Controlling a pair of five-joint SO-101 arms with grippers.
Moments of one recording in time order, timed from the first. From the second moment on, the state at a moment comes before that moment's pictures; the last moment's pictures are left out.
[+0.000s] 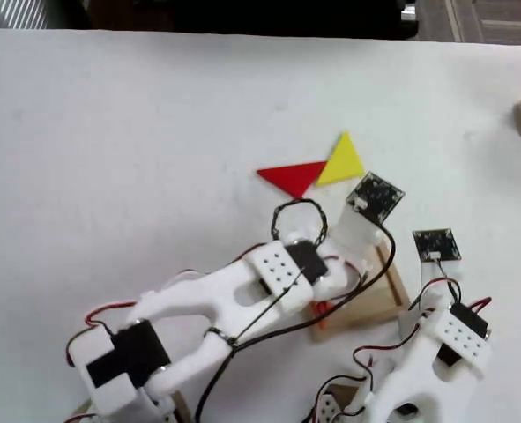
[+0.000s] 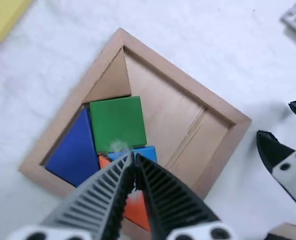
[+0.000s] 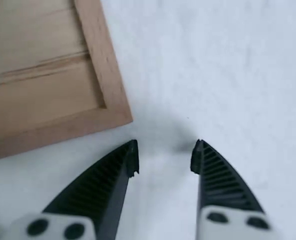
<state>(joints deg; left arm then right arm) 52.8 5.3 22.2 43.6 17.8 37.3 -44.3 77.0 50.6 46.5</state>
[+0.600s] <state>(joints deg) 60.4 13.0 27.3 34.2 12.7 37.3 -44.3 77.0 50.6 46.5</state>
